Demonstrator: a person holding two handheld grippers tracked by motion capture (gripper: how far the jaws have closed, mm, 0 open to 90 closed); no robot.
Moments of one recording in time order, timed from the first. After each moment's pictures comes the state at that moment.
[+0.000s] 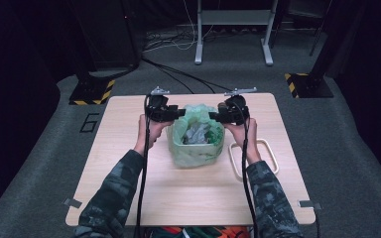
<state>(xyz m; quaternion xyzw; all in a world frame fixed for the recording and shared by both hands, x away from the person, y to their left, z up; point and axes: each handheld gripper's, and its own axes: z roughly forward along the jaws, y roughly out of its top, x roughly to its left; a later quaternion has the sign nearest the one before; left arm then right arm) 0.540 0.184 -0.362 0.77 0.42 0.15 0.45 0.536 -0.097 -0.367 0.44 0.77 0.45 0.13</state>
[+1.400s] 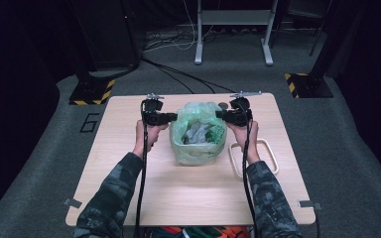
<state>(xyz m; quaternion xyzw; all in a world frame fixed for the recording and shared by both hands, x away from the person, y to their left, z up) 0.545 0.198 -0.388 0.76 0.47 0.11 0.43 0.544 -0.108 -0.390 0.46 0.74 0.47 0.12</state>
